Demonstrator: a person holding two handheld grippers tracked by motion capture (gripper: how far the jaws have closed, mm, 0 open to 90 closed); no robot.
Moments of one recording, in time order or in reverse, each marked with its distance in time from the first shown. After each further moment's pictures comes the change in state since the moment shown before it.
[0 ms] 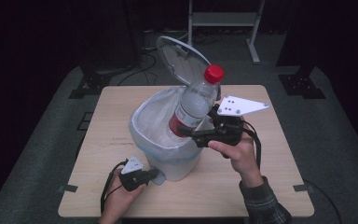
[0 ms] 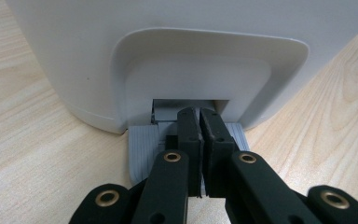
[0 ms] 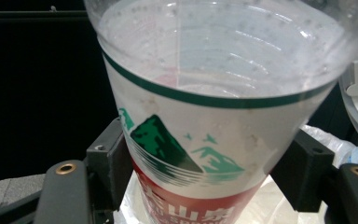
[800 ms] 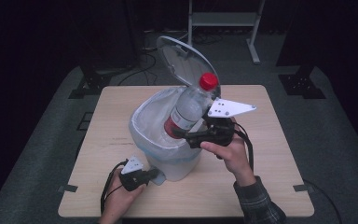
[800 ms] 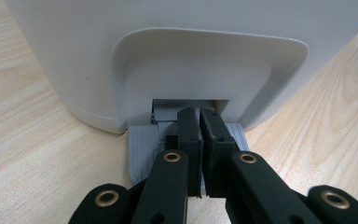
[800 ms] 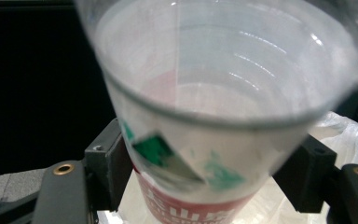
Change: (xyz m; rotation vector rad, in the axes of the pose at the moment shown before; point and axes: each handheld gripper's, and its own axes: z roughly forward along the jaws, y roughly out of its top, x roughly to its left) left arm 0.000 0.000 0.000 0.000 0.000 0.001; right arm -0.004 -0.014 0.018 0.030 -0.002 0.013
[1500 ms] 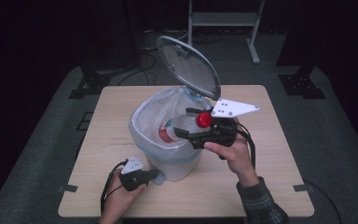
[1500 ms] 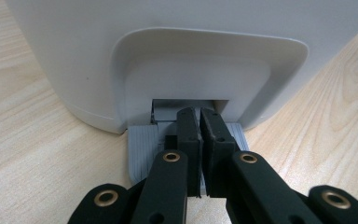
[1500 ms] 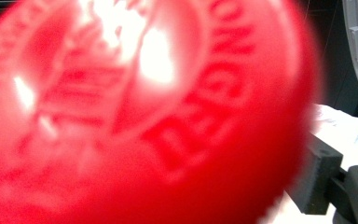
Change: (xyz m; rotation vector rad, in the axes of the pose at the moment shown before) left arm 0.000 0.000 0.000 -0.003 0.000 -0.003; right arm -0.003 -0.003 -0.006 0.000 0.001 0.014
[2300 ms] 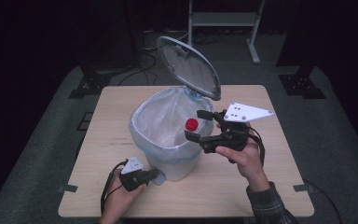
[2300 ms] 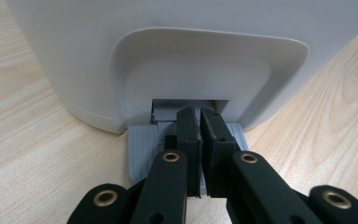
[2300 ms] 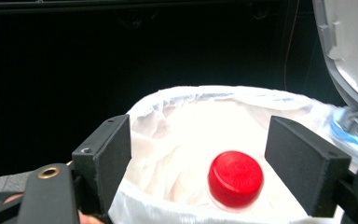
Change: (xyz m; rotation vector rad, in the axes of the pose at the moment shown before) left arm 0.000 0.000 0.000 0.001 -0.001 -0.005; right arm -0.001 -0.008 -0.027 -0.004 -0.031 -0.001
